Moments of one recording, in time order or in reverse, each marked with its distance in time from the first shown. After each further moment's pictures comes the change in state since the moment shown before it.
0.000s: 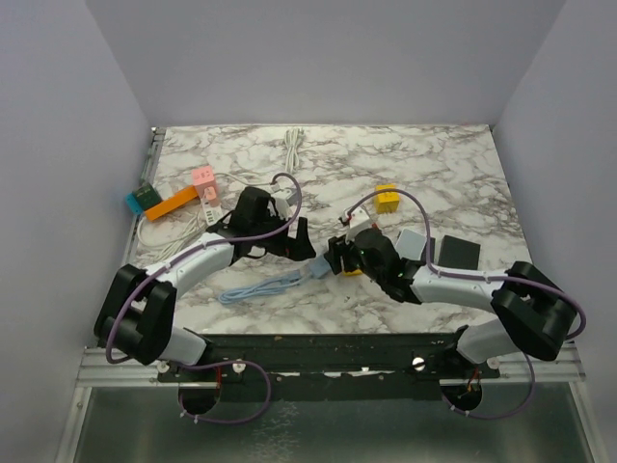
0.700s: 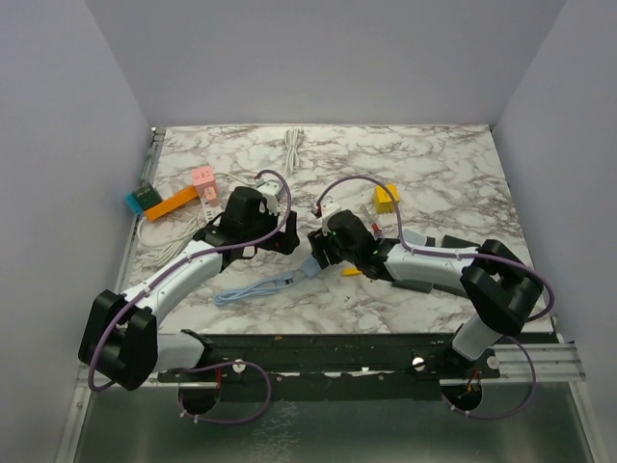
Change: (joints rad) left arm -0.002 -0.118 0.000 -0.087 -0.299 0.048; right arm -0.003 0.201 0.272 -0.240 -0.059 -0.093
